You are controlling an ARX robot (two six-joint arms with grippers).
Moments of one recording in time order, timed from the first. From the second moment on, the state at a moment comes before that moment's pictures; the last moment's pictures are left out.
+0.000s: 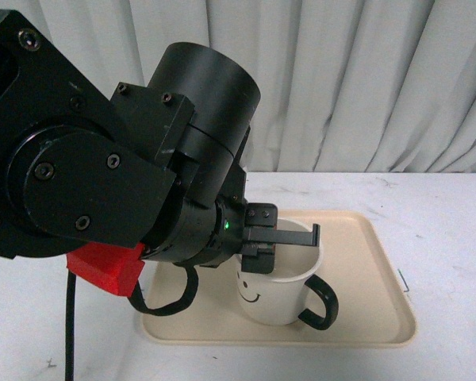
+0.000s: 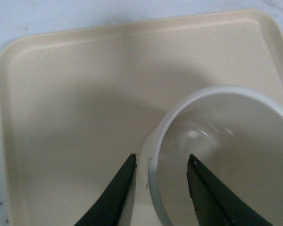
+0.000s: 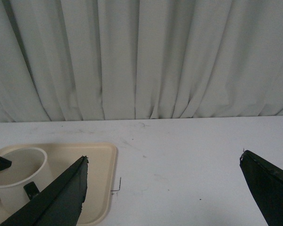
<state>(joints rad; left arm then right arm) -0.55 1.96 1.02 0.15 -0.13 -0.31 0.00 0.00 0.01 0.00 0.00 -0.01</state>
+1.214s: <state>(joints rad) -0.21 0.80 0.12 0.66 -0.21 0.00 0.00 0.00 0.01 0.00 0.00 -0.01</state>
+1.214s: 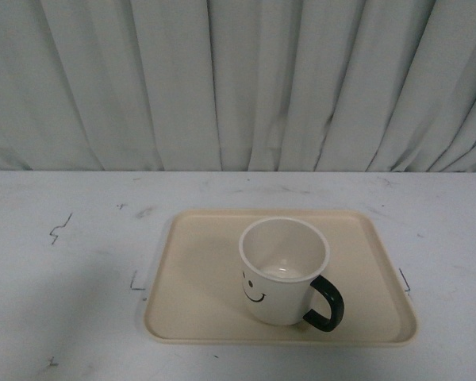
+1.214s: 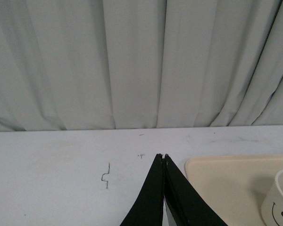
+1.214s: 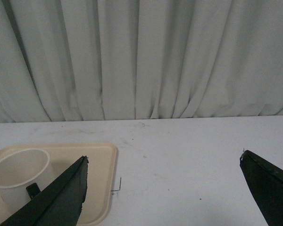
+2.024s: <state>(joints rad) 0.00 0.37 0.01 0.36 0.00 0.00 0.00 0.00 0.01 0.00 0.00 -0.01</state>
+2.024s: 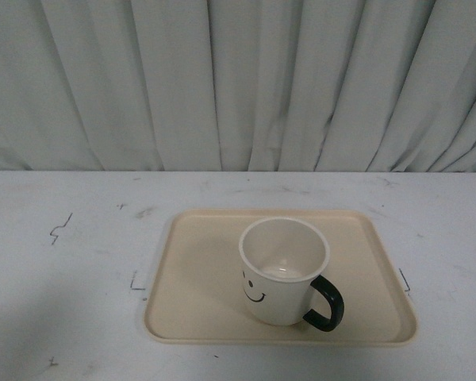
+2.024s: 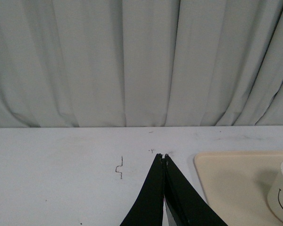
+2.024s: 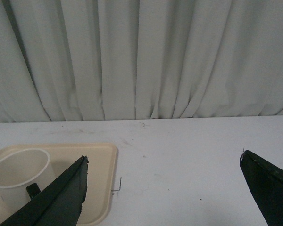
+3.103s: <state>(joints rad) 0.00 0.01 0.01 0.00 0.00 0.00 0.00 0.00 0.01 0.00 0.00 -0.01</state>
